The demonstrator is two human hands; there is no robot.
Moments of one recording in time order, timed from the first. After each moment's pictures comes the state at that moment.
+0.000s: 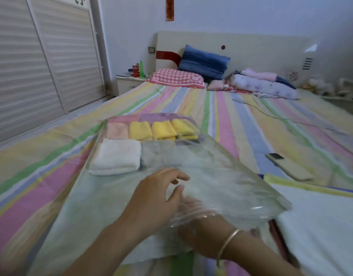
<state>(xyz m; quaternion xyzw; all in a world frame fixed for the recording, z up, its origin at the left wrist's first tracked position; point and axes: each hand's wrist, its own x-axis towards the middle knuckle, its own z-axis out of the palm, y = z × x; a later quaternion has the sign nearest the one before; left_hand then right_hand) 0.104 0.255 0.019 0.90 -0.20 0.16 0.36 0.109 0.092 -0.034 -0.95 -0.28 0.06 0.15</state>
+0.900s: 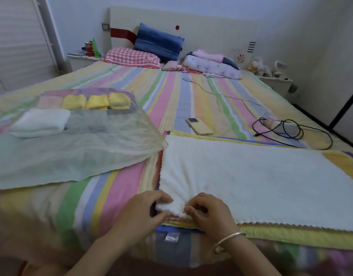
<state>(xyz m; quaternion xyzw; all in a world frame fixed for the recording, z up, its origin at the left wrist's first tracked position) -0.044 0.053 -0.065 0.90 -0.23 0.02 0.38 -0.065 -0.163 -0.073 -0.94 -0.08 -0.08 0.33</state>
